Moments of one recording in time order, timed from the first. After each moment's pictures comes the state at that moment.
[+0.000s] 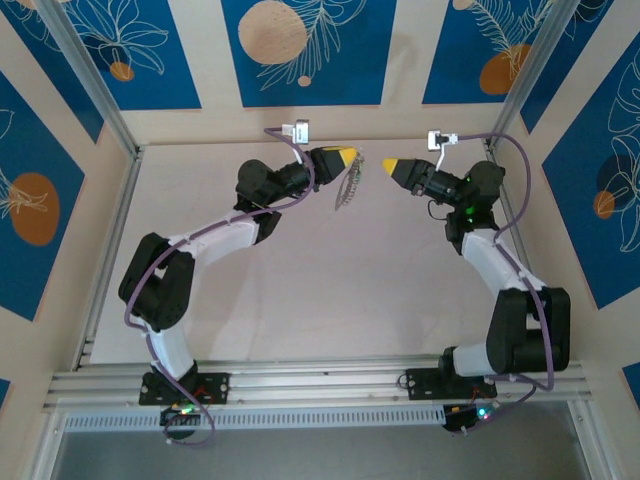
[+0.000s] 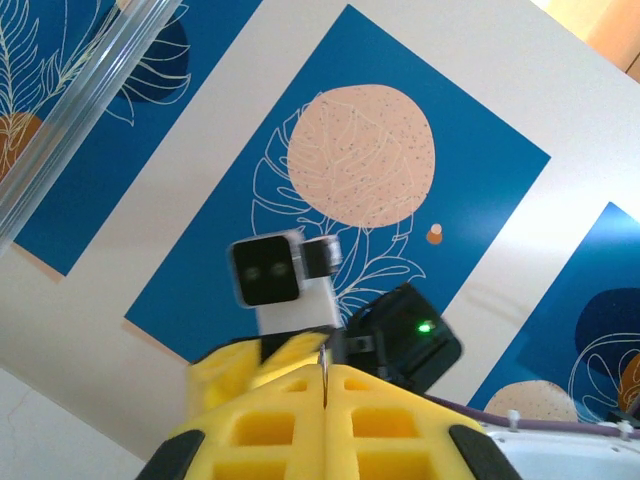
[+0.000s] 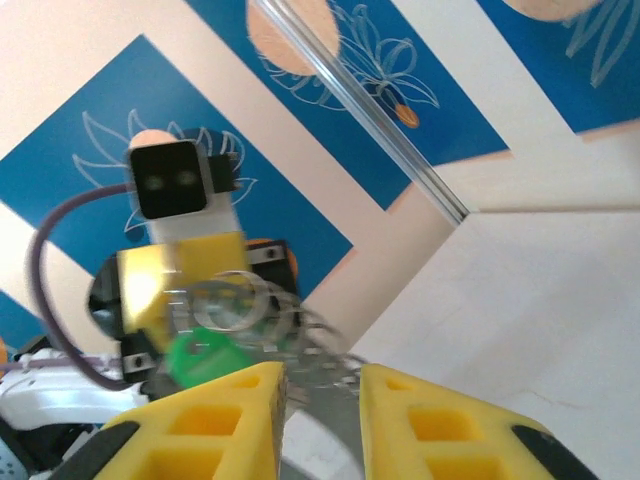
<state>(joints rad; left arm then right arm) -0.61 1.80 1.28 1.05 0.69 -1.00 0.02 1.37 0.90 0.74 -1.08 0.98</state>
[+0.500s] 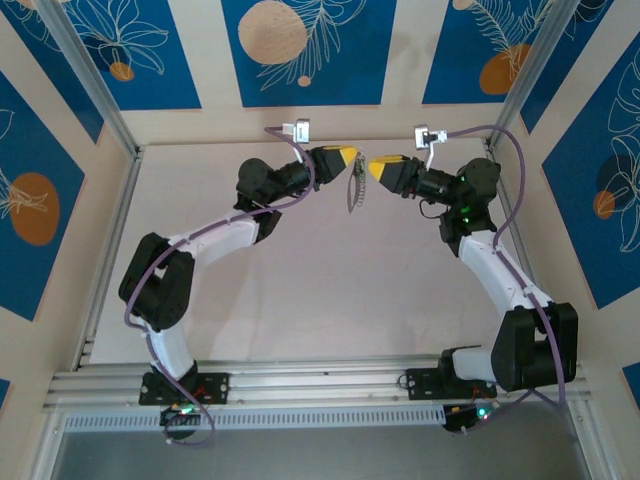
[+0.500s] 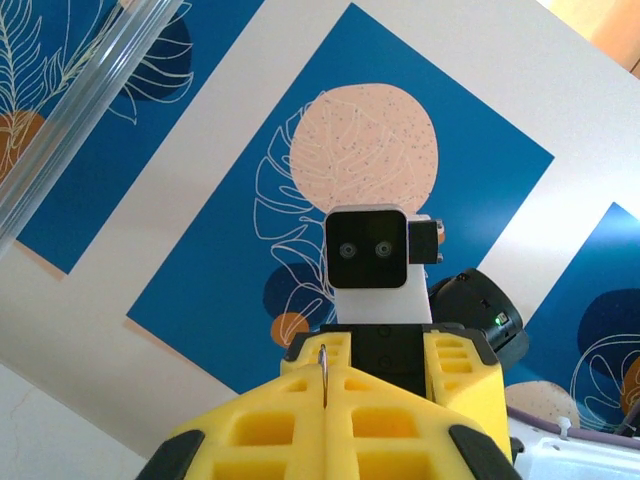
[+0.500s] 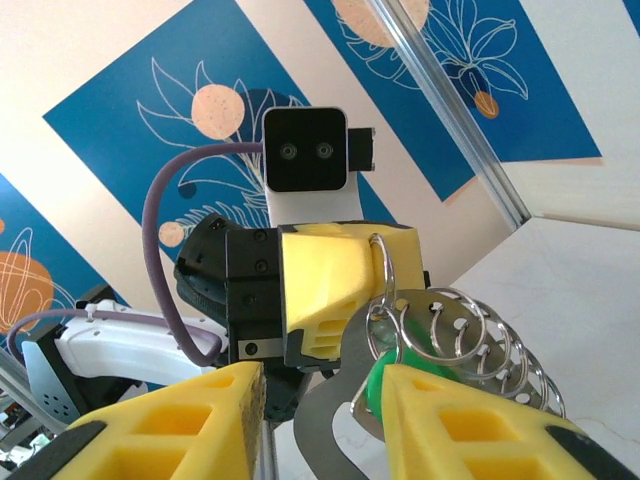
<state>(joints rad) -0.61 1.80 1.29 1.03 0.69 -1.00 0.12 1.31 0.96 0.68 -1.10 0.93</state>
